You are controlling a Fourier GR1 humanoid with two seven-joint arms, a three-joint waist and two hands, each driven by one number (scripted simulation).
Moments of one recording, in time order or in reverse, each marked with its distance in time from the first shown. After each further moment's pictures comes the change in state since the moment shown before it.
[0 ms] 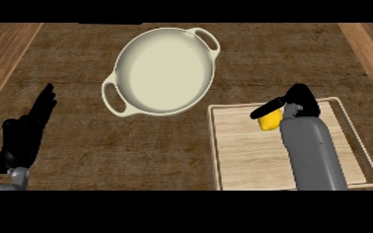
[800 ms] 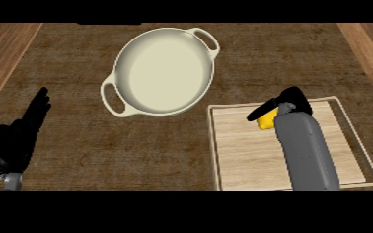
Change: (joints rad) left arm 0.037 -0.006 0.045 -0.004 -0.010 -0.043 -0.025; right arm -0.047 0.016 -0.060 0.162 0.029 -0.004 -0.019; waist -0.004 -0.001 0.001
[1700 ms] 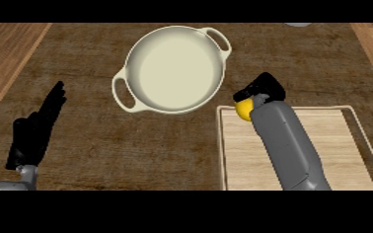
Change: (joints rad) left arm -0.051 -0.064 -0.022 -0.024 -0.066 -0.019 0.047; right arm -0.119 -0.011 0.216 0.115 -0.054 -0.030 -0.089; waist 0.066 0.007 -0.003
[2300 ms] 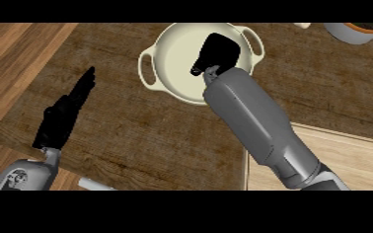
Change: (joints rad) left arm -0.138 -0.034 -0.099 0.001 -0.027 -0.067 0.015; right arm -0.382 0.007 0.344 0.146 -0.055 -0.049 -0.035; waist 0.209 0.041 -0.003
